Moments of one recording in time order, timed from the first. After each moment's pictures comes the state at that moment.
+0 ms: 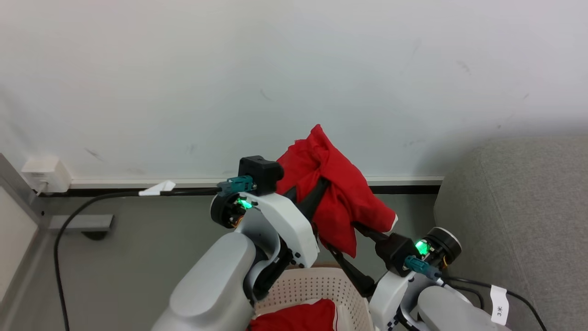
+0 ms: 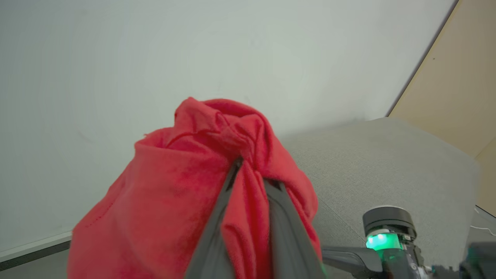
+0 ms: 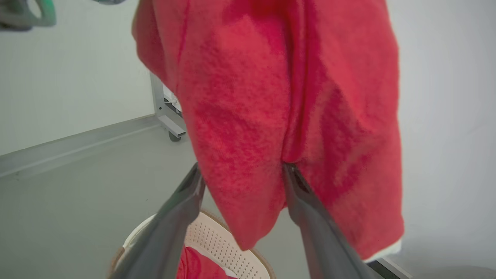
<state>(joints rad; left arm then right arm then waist) -0.66 0.05 -0.60 0.47 -0.57 -0.07 0.03 -0.63 -0.10 0.89 0.75 0.43 0.13 -0.26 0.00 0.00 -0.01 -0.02</state>
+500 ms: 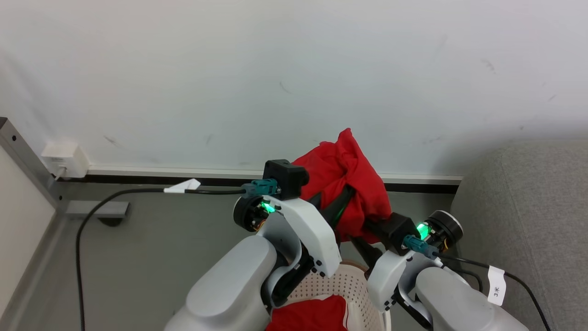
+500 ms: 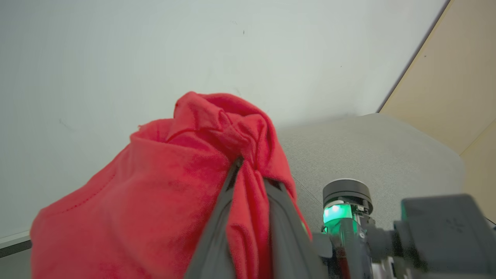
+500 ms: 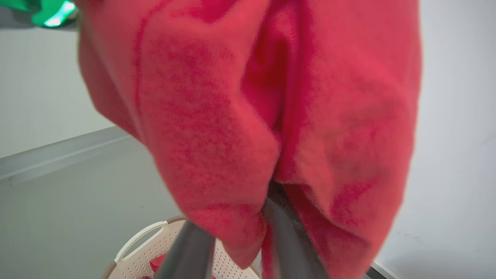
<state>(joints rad) -0.69 0.05 -0.73 0.44 -0.66 -0.03 0.03 -0.71 -0.05 0.87 0.86 0.44 0.13 -0.26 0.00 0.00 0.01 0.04</state>
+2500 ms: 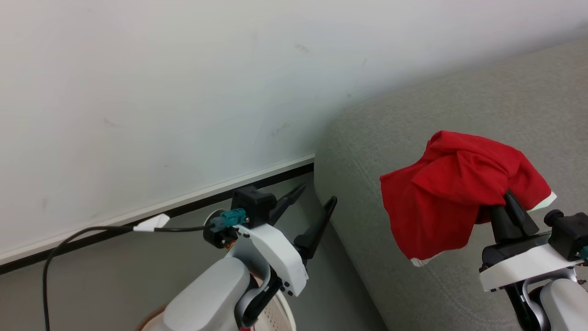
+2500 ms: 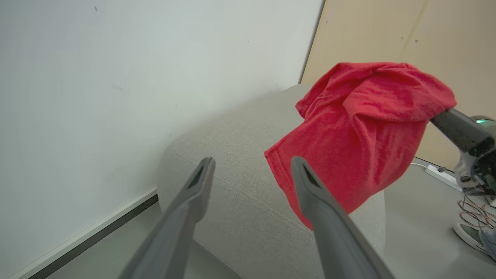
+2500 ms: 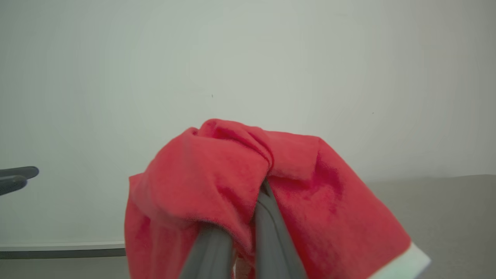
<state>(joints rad) -0.64 0.15 -0.79 0.48 -0.64 -0.05 -0.16 -0.36 -0.26 0.25 0.33 0.42 0.13 -0.26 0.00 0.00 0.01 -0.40</state>
